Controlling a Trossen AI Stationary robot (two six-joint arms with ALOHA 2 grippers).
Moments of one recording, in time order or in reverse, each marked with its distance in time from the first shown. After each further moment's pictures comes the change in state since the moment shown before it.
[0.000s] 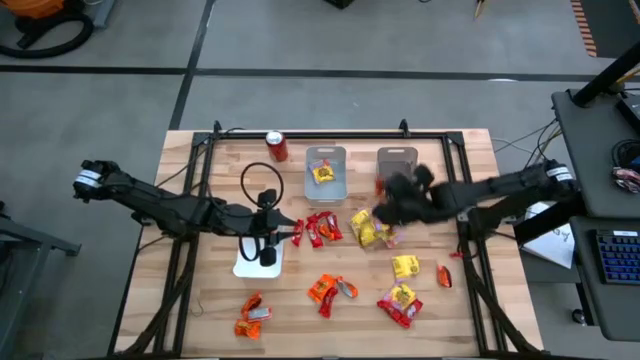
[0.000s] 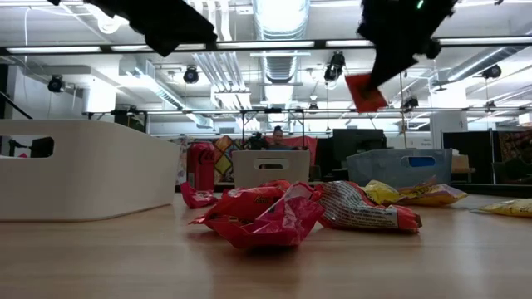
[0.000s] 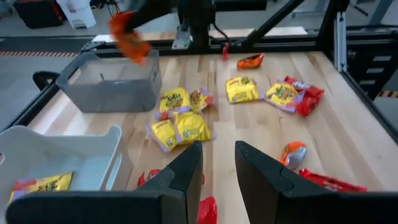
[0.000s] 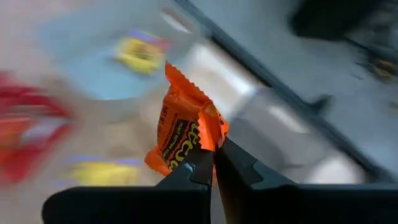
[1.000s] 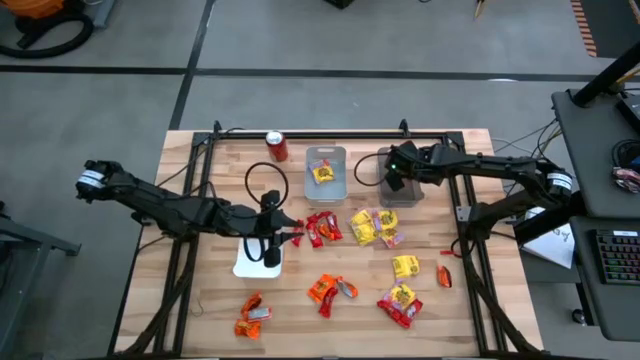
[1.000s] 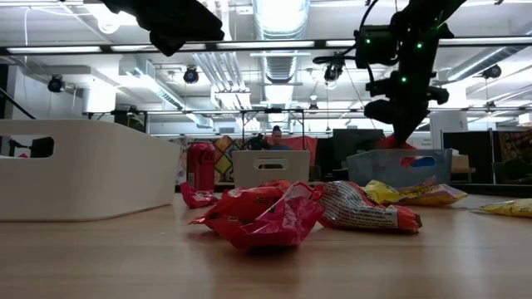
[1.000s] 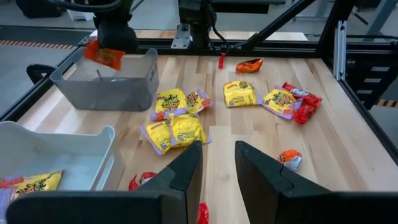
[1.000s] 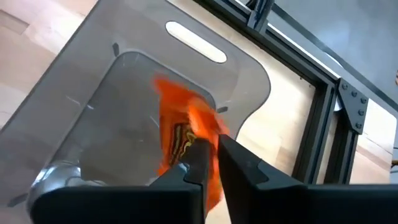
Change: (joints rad) left arm 0.000 0.043 0.033 0.000 0.000 -0.054; right arm -0.521 0.032 -0.131 0.038 -0.251 -0.162
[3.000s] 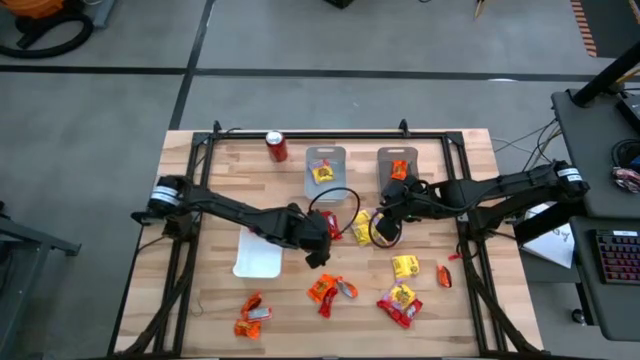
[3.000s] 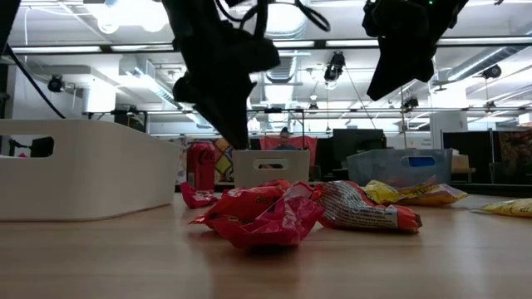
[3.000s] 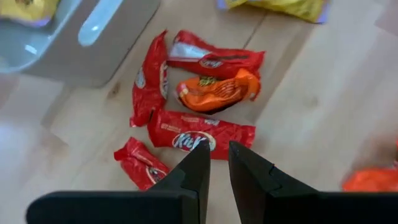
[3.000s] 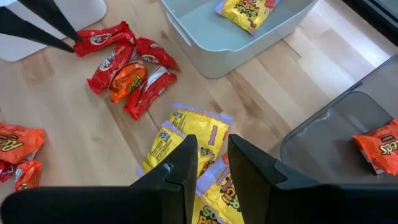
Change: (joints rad) left arm 0.060 0.674 0.608 -0.774 -0.056 -0.587; right arm 0.524 -0.138 0.017 0.195 -0.192 0.041
